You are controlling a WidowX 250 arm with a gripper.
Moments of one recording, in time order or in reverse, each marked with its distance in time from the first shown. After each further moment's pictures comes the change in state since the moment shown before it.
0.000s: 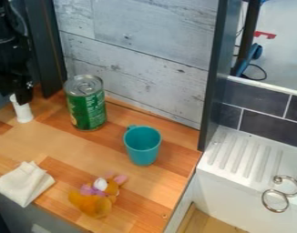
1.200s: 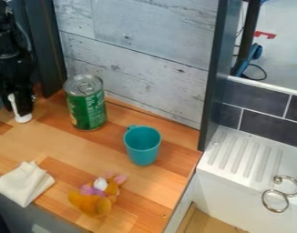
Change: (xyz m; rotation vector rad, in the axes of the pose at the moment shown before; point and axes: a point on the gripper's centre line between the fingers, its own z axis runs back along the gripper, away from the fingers) arm 0.000 0.002 -0.027 -0.013 0.041 0.055
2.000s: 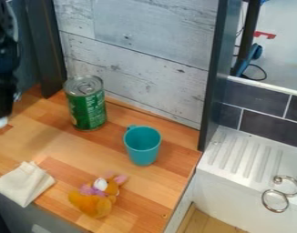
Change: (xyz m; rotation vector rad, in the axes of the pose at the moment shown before) arm -0.082 -0.068 0.054 0.054 0.157 0.061
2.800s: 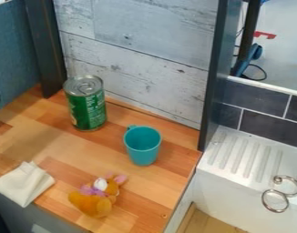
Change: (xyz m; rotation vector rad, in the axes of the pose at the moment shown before) arm -0.023 0.009 -0.050 -0.045 -0.144 -0.163
